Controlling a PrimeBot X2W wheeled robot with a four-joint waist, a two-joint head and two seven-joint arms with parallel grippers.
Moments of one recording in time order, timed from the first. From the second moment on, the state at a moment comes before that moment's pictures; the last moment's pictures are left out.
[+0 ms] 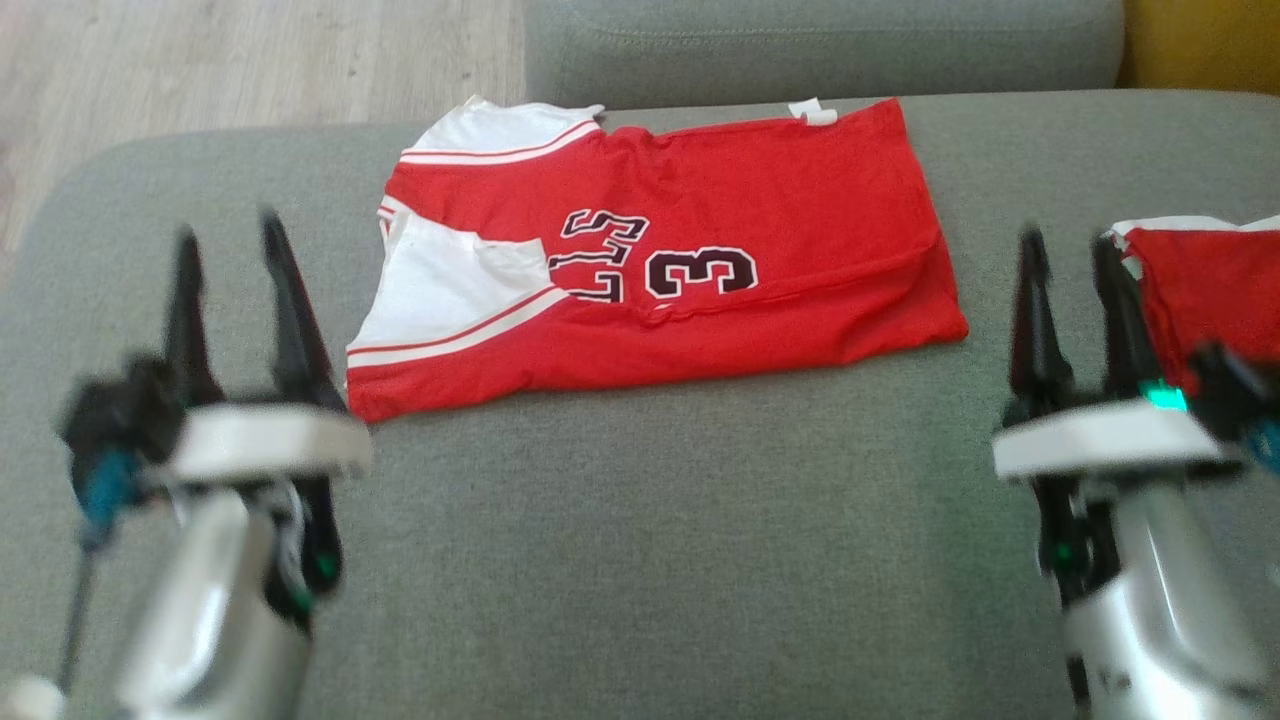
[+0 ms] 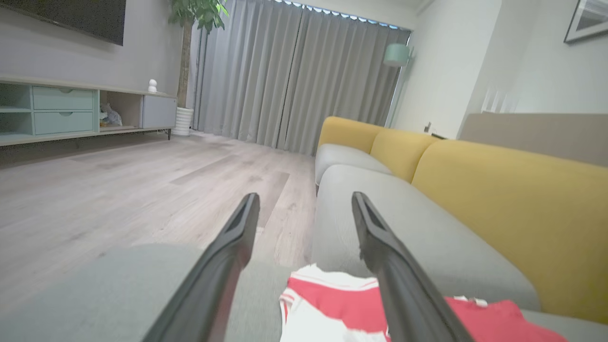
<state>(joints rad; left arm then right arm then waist) -0.39 0.25 -0.27 0.26 -0.59 0.17 -0.26 -0.34 -0.08 0.04 0.39 0.38 0.13 -0.26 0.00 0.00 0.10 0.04</state>
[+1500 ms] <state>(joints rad) -0.55 0.15 -0.23 0.92 -0.43 0.10 -0.08 -0.22 -0.05 0.03 0.23 0.40 0.13 -0.26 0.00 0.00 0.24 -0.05</state>
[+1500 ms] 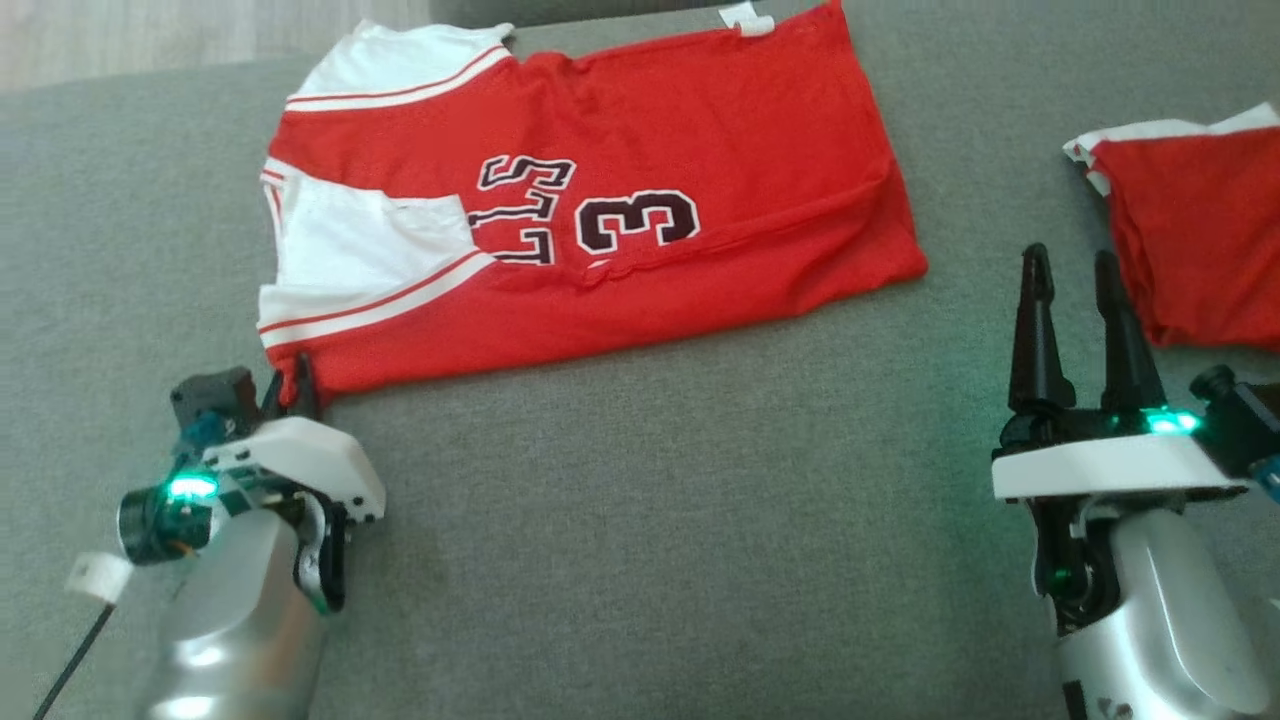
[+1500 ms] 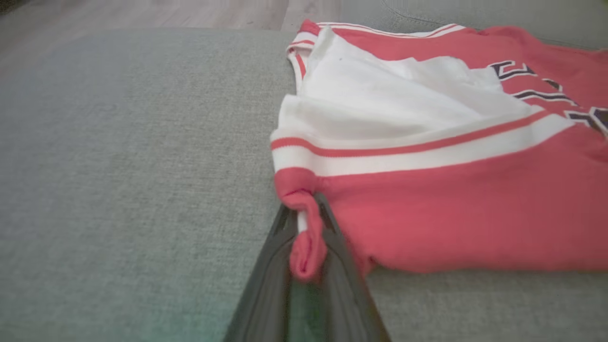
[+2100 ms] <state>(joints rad) -0.55 0.13 -0.30 0.65 -0.37 0.05 -0.24 -0.50 -0.05 -0.07 0.69 0.24 0.13 -0.03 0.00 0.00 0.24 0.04</state>
